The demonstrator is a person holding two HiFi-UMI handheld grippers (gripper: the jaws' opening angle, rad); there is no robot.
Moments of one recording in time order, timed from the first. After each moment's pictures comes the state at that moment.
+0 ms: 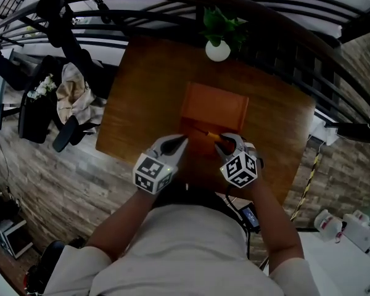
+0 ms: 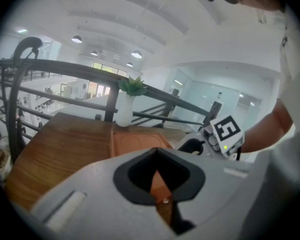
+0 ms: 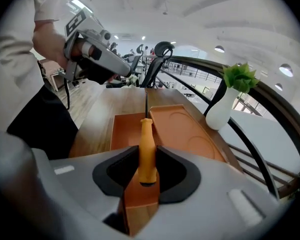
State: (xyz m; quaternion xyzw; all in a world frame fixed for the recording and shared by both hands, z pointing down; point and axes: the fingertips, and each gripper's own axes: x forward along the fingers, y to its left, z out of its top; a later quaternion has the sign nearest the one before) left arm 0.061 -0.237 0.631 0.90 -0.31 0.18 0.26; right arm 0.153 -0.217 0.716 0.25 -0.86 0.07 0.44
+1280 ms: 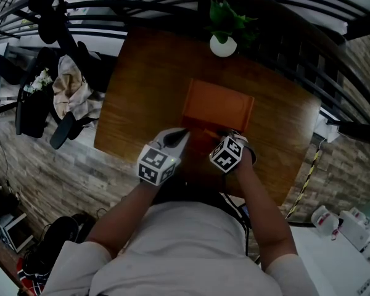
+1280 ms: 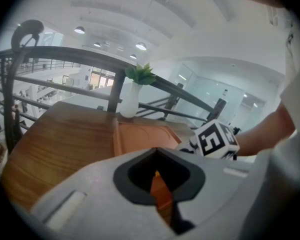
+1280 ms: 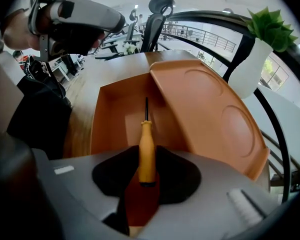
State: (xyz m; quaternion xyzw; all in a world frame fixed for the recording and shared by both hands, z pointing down) left arm 0.058 -0.263 0.677 0.88 -0.31 0.21 0.29; right arm 0.142 -0.224 0.811 0.20 -0.79 0.18 0.56
